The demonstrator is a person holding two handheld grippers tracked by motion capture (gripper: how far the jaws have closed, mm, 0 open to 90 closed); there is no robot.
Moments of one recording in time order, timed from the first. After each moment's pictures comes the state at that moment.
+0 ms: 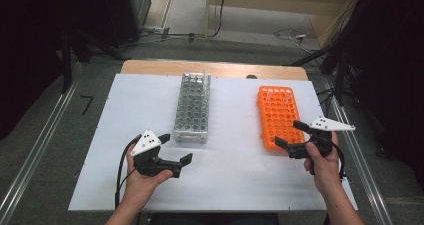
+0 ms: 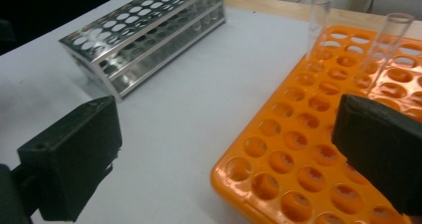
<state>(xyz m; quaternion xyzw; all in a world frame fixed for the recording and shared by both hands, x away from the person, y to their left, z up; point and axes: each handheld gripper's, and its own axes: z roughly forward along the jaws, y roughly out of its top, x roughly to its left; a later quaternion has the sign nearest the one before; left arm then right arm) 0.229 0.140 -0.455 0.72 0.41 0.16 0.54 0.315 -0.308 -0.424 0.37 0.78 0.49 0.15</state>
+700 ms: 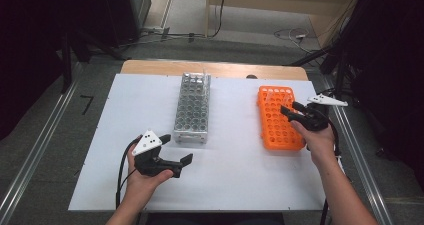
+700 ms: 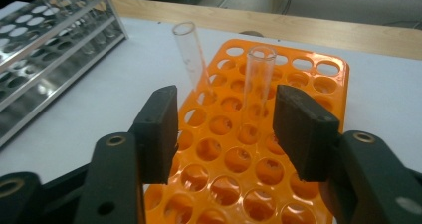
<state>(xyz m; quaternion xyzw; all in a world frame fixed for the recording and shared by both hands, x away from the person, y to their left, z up) 0.231 0.138 -0.459 0.72 0.41 0.15 0.54 0.391 -0.311 -0.429 0.47 0.74 0.43 0.22</state>
